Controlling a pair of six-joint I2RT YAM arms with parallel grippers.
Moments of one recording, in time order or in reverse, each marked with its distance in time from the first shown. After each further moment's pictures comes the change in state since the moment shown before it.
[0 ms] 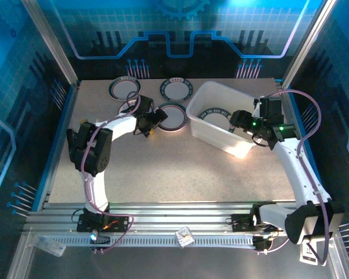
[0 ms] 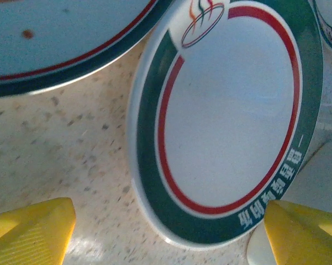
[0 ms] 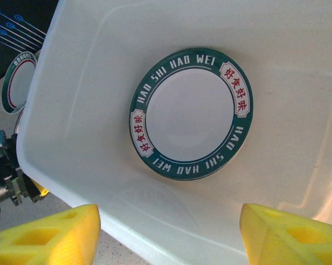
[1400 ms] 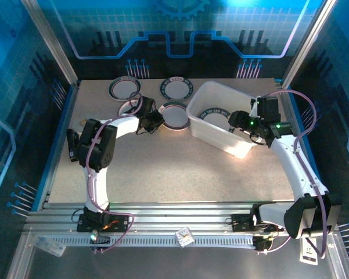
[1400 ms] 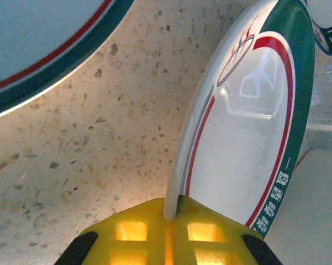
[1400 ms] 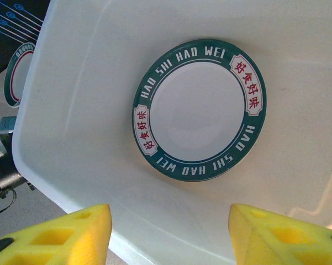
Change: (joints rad) left arm 0.000 0.057 -0.007 0.119 0.046 -0.026; right arm 0.000 0.034 -0.018 0.042 -0.036 -0.003
